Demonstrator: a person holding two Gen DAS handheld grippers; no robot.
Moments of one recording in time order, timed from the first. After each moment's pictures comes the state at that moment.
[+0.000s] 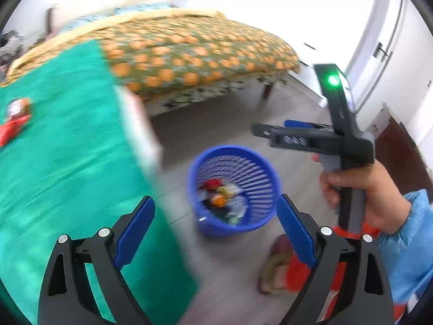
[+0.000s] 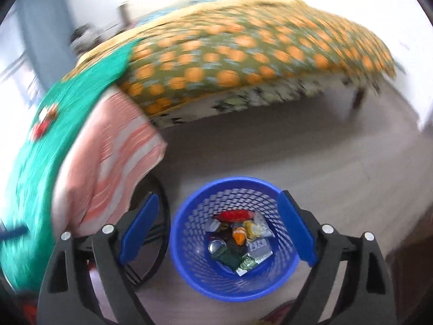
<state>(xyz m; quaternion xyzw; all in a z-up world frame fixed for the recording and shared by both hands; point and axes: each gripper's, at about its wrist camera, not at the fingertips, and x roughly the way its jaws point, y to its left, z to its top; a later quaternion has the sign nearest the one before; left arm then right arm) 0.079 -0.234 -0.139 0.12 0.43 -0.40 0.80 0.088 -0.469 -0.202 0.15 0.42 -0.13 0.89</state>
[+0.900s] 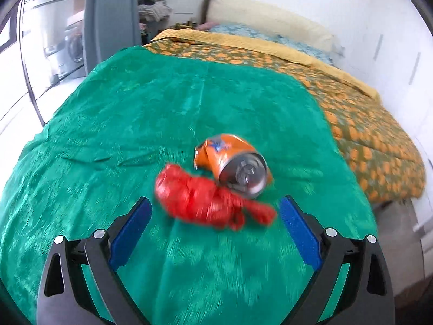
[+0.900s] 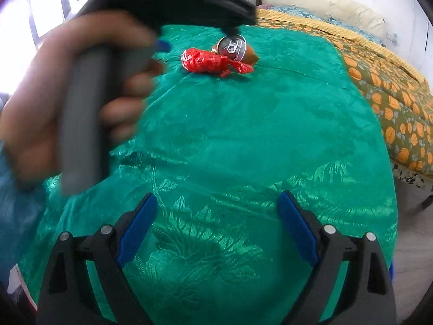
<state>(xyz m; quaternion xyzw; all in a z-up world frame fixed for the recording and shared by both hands) 0.372 -0.067 -0.121 -0.03 0.40 -0.06 0.91 0.220 -0.149 -0.189 -0.01 0.44 0.10 0.89</state>
